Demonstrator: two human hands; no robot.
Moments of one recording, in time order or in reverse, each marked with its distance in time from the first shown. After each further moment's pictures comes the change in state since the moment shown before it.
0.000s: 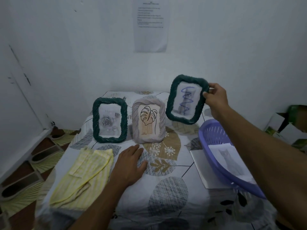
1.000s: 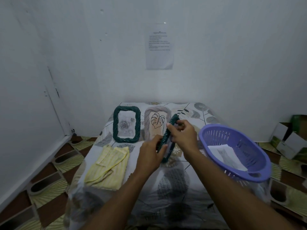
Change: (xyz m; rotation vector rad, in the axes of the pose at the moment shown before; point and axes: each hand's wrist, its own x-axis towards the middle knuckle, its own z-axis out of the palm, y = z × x) left_hand -0.022 0.100 -0.093 -0.414 0.313 0.018; right_hand -0.220 -0.032 0.042 0.038 -0.188 -0.014
